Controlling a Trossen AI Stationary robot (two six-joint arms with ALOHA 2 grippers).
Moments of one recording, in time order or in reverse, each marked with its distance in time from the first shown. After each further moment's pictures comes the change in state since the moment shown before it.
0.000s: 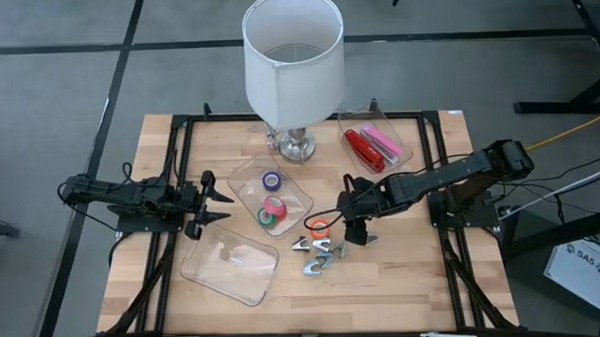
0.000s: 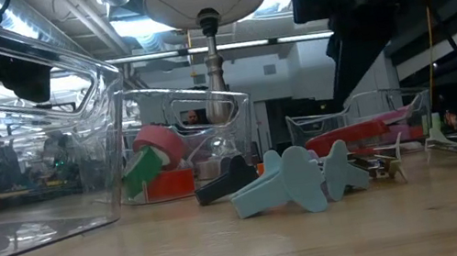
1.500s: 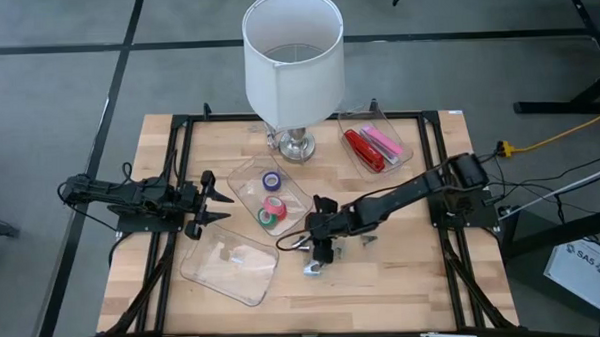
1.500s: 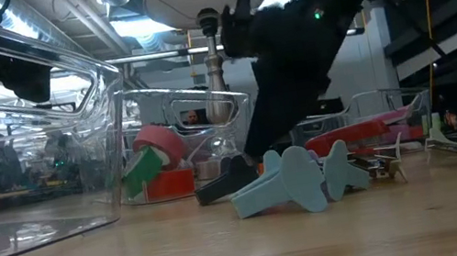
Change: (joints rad) left arm 0.000 0.000 0.000 0.000 0.000 0.000; right arm 0.053 0.373 0.131 0.438 -0.007 -0.026
